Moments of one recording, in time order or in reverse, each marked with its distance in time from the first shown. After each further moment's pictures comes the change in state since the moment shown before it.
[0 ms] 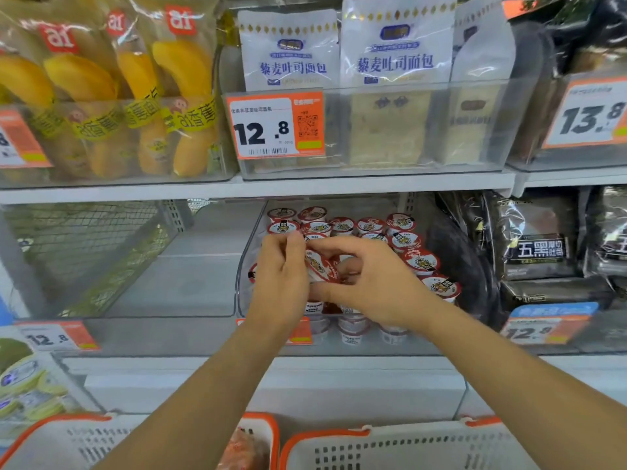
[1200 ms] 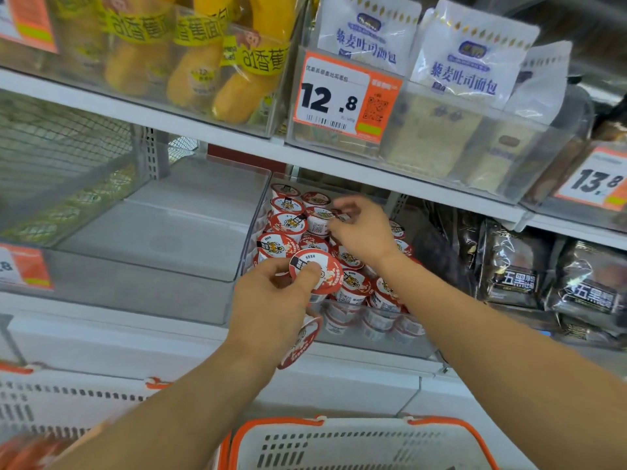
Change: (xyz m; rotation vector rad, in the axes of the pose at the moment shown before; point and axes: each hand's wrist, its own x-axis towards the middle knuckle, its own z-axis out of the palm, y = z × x) left_hand -0.042 -0.015 -0.038 -0.233 -0.102 -0.277; right_hand 0.082 0.031 0.010 -0.347 0.266 0.257
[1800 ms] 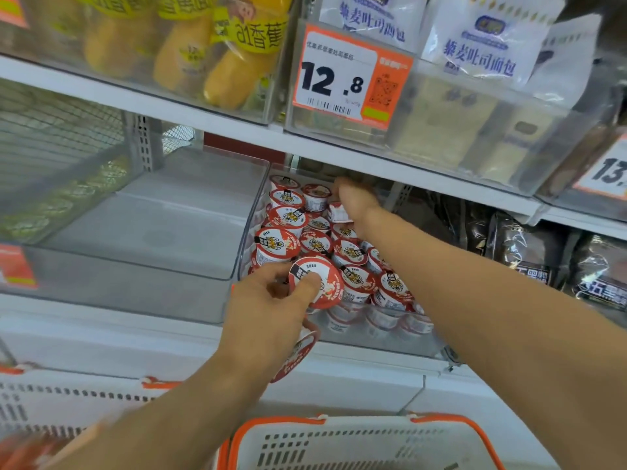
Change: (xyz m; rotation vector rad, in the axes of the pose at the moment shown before) left_hand 0.003 -0.015 -0.005 0.063 -0.024 -0.023; right_hand 0.073 0.006 0.024 0.113 -0.050 0.329
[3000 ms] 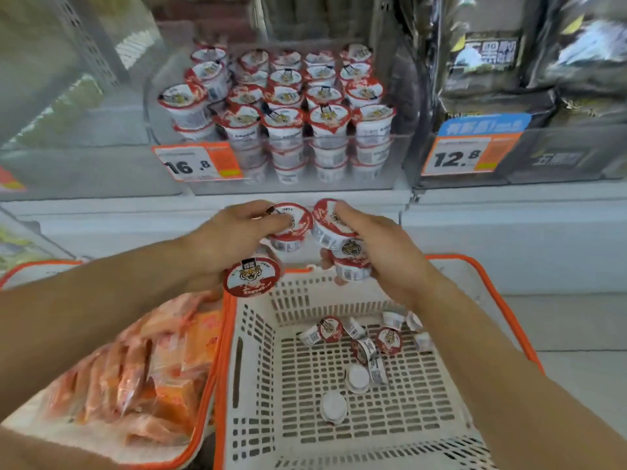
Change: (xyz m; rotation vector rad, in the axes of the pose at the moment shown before) left_hand -0.066 -0.046 0.052 0.275 -0.303 -0.394; right_hand -0.264 0.194 -0.071 0.573 -0.424 0.207
